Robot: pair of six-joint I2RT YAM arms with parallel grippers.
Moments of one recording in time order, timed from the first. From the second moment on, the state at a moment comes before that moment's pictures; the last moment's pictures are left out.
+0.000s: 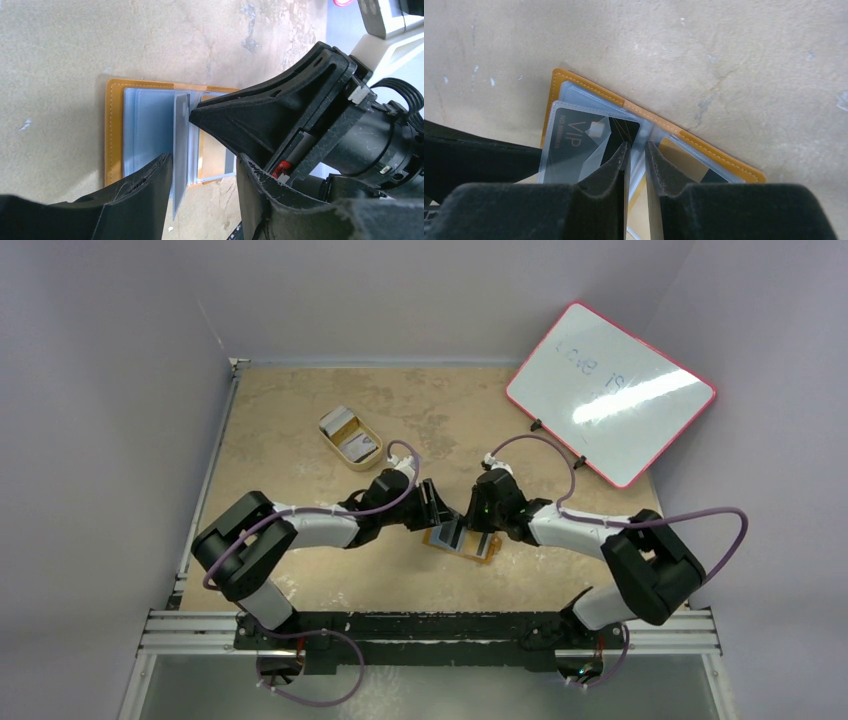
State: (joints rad) left arm -0.79 1.63 0.67 0.41 0.22 -0.97; right arm 0.65 1.46 0.62 -0.03 0.06 0.71
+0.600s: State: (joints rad) left arm -0.85 1.65 0.70 0.43 0.24 -0.98; right arm 0.64 1.43 0.63 -0.12 0.09 0.70
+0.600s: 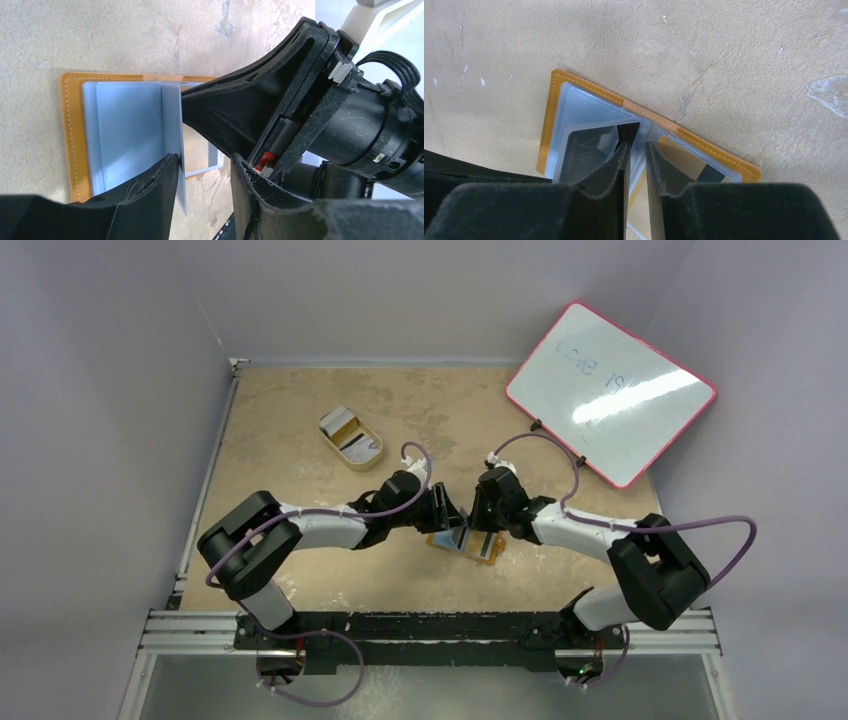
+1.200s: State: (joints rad) left arm -0.92 1.66 0.90 0.00 -0.06 -0.79; right arm 0.64 1.37 0.67 -0.18 0.09 0.69
